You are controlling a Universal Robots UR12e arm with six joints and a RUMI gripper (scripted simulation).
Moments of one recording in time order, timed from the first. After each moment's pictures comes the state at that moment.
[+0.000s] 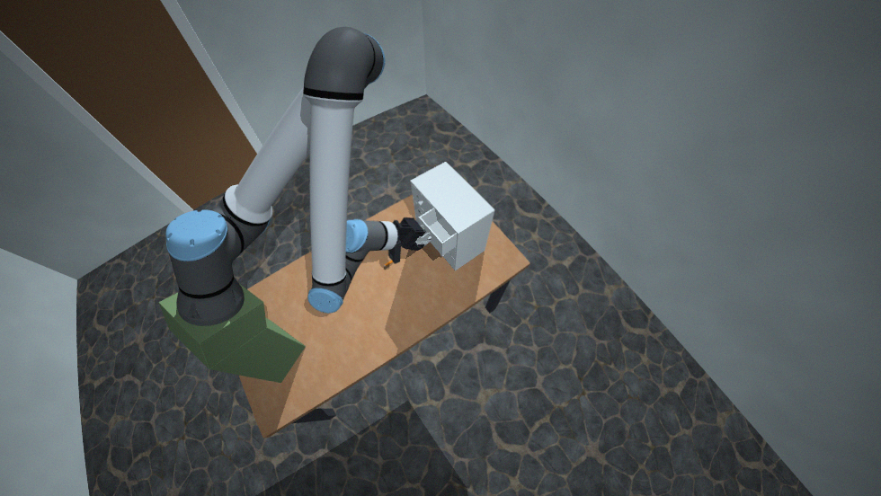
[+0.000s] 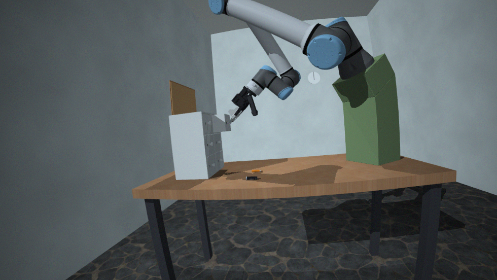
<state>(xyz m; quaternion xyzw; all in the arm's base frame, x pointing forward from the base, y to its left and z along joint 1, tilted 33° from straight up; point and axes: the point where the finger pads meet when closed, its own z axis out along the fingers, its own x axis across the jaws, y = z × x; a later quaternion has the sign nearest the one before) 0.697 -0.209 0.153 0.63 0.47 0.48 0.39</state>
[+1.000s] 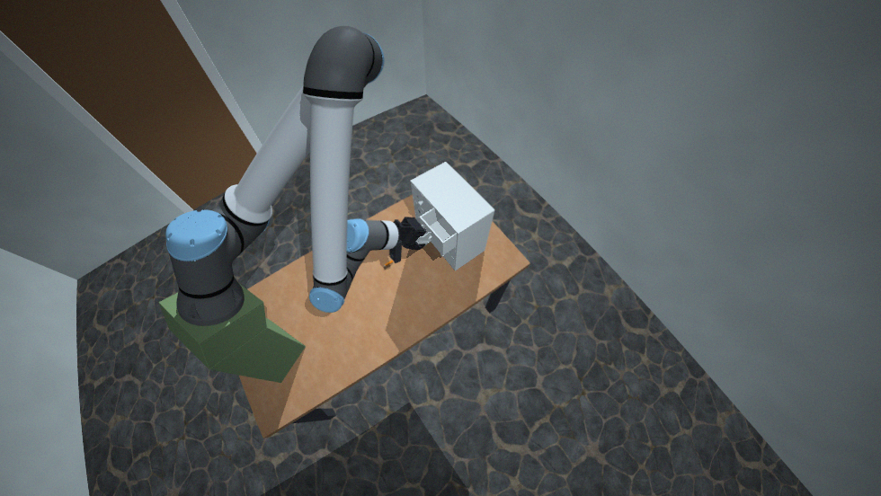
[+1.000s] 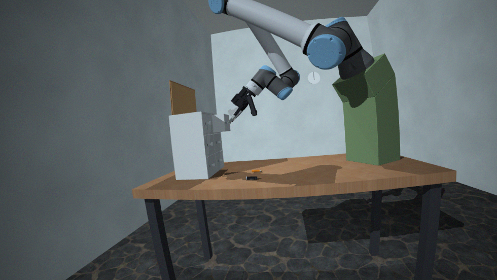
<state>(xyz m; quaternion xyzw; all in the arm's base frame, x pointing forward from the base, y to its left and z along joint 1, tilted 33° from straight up) 0.700 -0.209 0.155 0.63 0.47 0.48 0.39</state>
